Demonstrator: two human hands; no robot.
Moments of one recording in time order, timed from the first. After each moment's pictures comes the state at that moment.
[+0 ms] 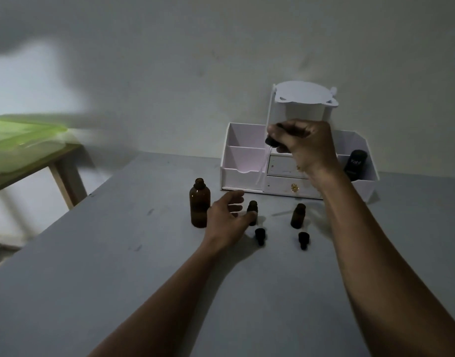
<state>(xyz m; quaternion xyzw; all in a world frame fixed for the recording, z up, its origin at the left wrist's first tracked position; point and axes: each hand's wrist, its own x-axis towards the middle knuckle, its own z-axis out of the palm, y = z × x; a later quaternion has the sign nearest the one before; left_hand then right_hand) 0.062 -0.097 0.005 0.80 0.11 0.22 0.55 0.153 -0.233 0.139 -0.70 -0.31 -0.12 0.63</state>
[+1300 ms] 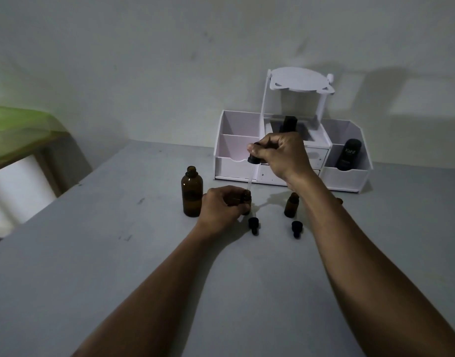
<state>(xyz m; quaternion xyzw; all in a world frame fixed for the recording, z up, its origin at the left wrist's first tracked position) 0.072 -0.096 0.000 0.81 0.11 0.19 0.54 0.167 -0.215 0.094 -0.77 -0.32 -0.09 0.55</state>
